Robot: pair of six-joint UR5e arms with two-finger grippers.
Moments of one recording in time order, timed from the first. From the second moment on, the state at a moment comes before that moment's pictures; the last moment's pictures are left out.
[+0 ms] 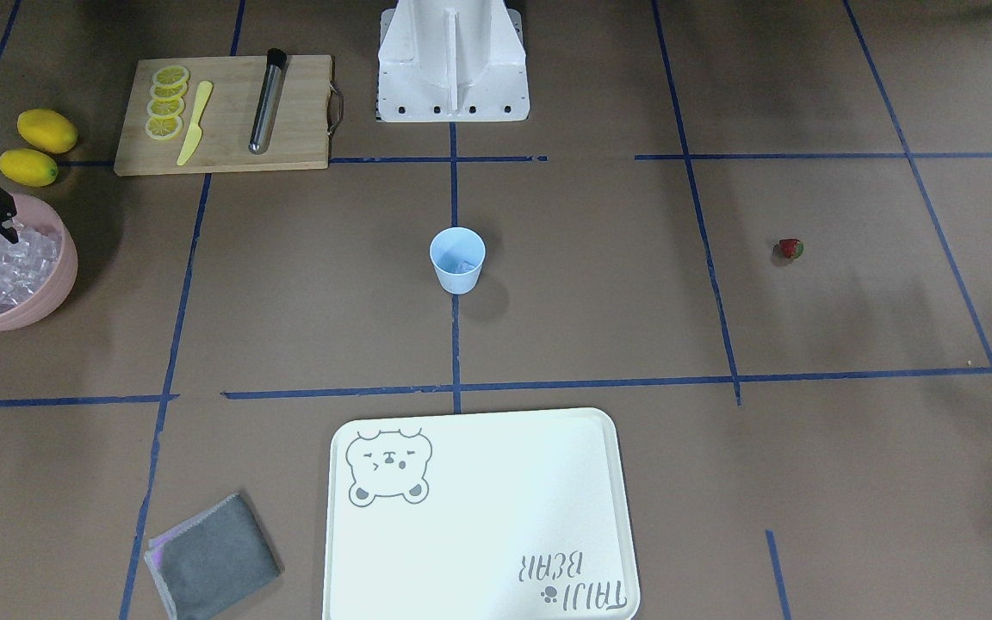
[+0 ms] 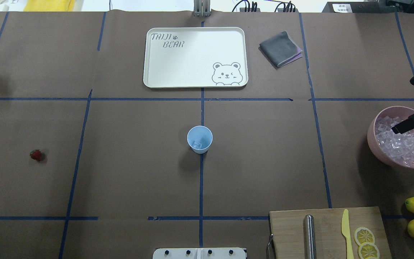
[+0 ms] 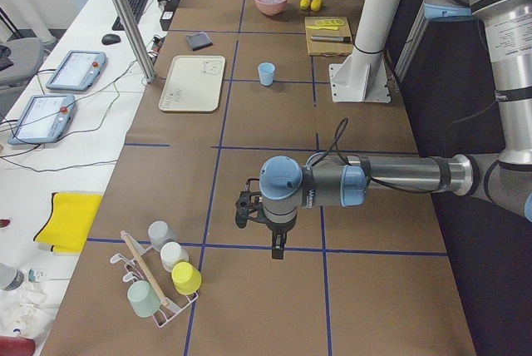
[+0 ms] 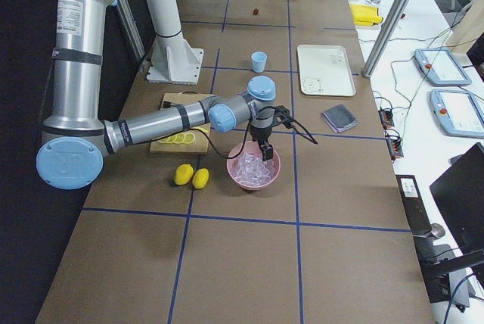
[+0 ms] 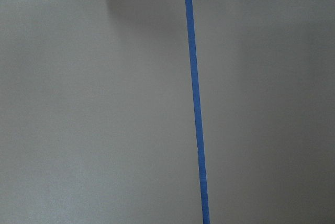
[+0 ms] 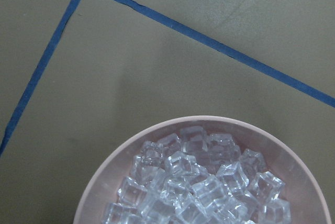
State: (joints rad) left arm -1.59 -1.27 -1.87 -1.53 -2.37 0.13; right arm 1.08 -1.69 1.91 -1.34 2.19 0.22
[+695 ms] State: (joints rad) left arm -1.59 -1.27 -1.87 -1.53 -2.37 0.13; right arm 1.01 -1.70 1.91 -1.33 2.19 0.21
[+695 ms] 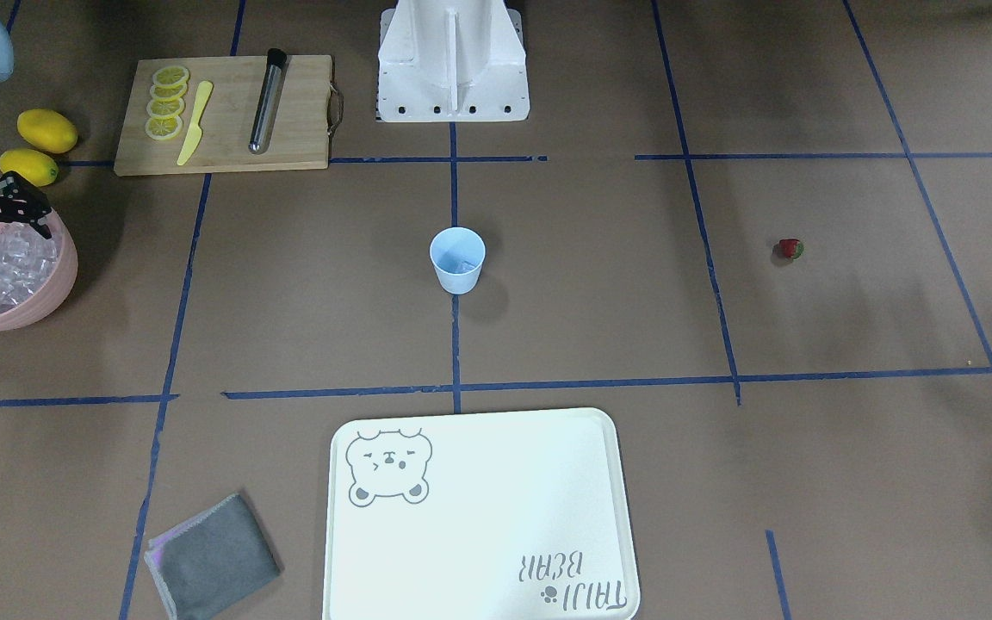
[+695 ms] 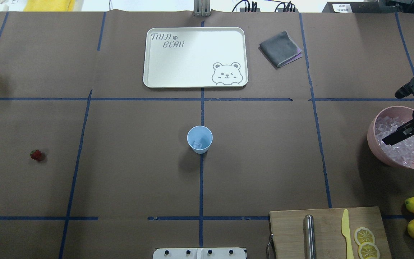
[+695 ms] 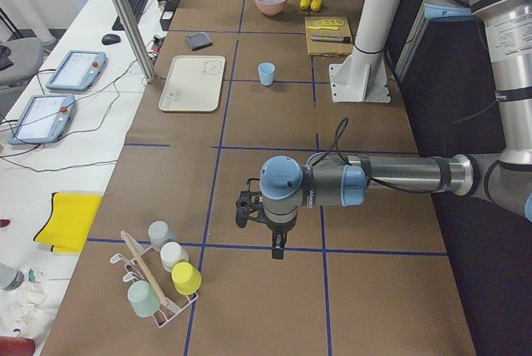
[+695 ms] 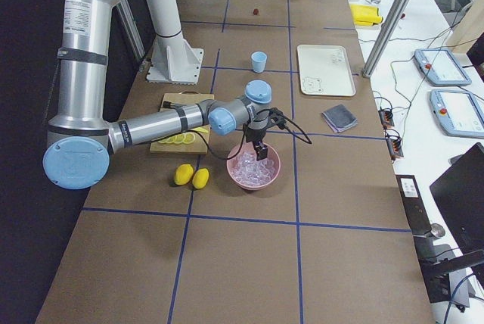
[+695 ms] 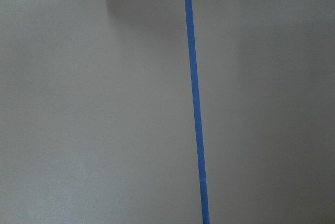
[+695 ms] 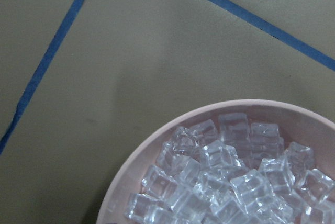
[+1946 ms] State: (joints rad) left arm -1.59 -1.27 -1.87 -1.53 -2.37 0.13; right arm 0.97 -1.72 1.89 -1.33 2.16 0.17
